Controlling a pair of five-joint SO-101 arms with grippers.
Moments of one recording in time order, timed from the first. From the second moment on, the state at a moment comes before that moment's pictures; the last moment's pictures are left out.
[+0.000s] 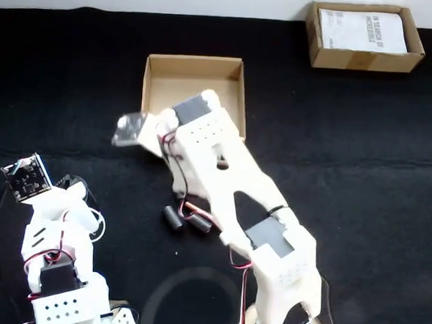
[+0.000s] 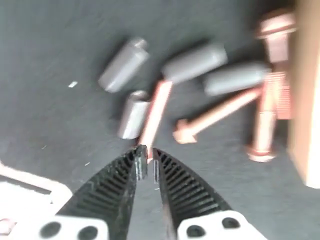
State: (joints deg) left arm -23.0 -103.6 96.4 44.4 16.7; right arm -44.0 24.4 -20.1 100.4 44.1
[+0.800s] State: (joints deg) left arm -23.0 -103.6 96.4 44.4 16.7; right arm -49.1 27.7 -1.5 87.9 44.8
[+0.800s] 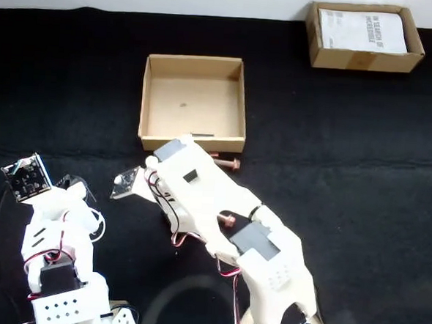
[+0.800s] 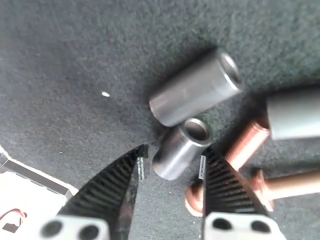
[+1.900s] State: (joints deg) left arm -23.0 -103.6 96.4 45.5 16.7; right arm -48.6 43.3 -24.8 96.8 44.9
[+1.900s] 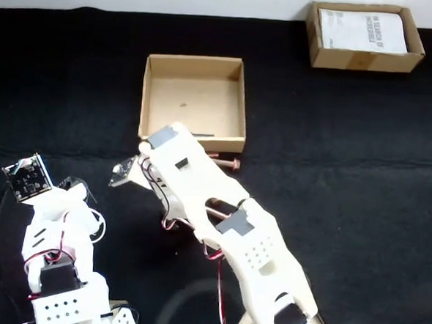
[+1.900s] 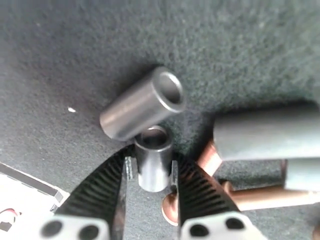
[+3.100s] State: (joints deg) left arm -19.2 -103.6 96.4 54.3 -8.4; right arm -15.1 -23.2 -29.5 100.5 20.5
